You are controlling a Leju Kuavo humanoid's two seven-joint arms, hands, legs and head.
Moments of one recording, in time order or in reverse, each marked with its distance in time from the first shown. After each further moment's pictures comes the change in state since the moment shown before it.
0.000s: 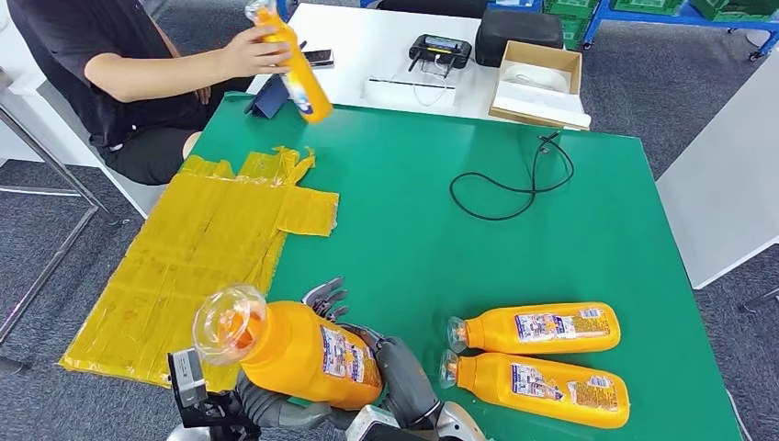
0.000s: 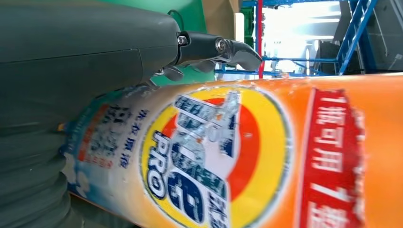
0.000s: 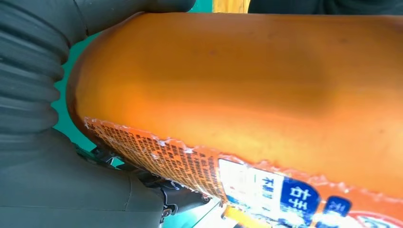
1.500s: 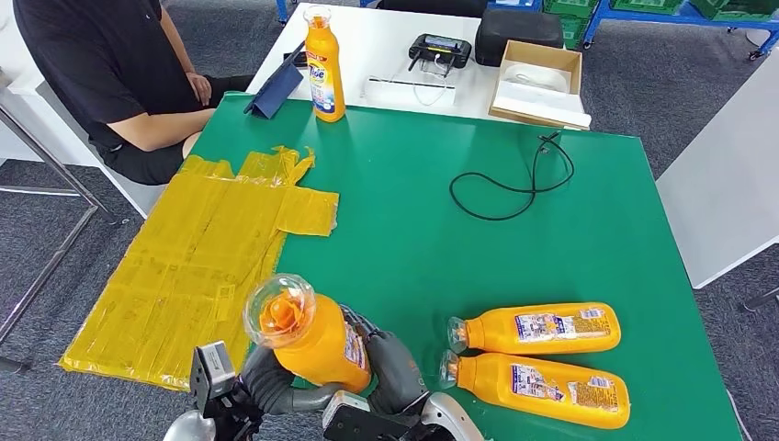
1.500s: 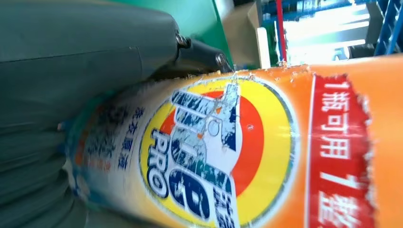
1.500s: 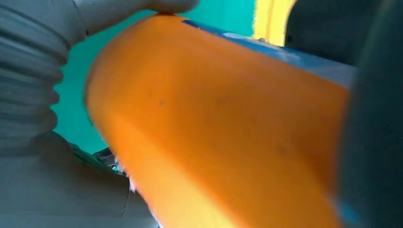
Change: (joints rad) left arm -0.039 0.036 -0.010 0.025 -0.177 0.120 0.003; right arm -0.055 0.014 0.028 0.091 0.160 -0.030 0.120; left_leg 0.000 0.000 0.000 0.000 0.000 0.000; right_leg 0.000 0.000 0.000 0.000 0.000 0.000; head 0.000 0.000
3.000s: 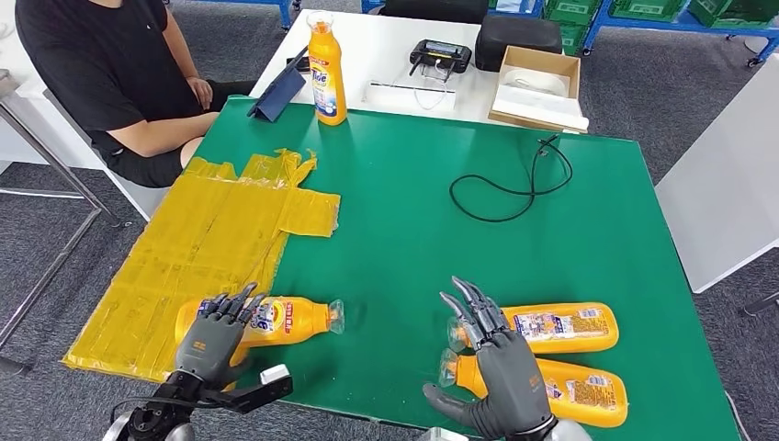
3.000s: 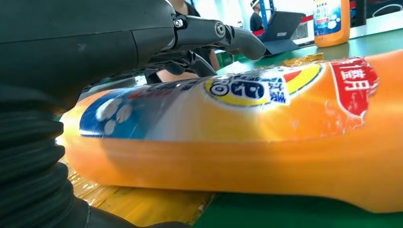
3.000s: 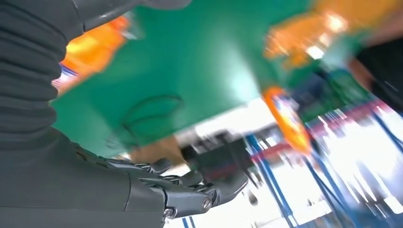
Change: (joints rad) left arm -0.030 0.220 0.127 0.254 -1.333 0.533 0.311; right arm 0.217 -0.293 -0.226 -0.576 0.250 0.021 0.116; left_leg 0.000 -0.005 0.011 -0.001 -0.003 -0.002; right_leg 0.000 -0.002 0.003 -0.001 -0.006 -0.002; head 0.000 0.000
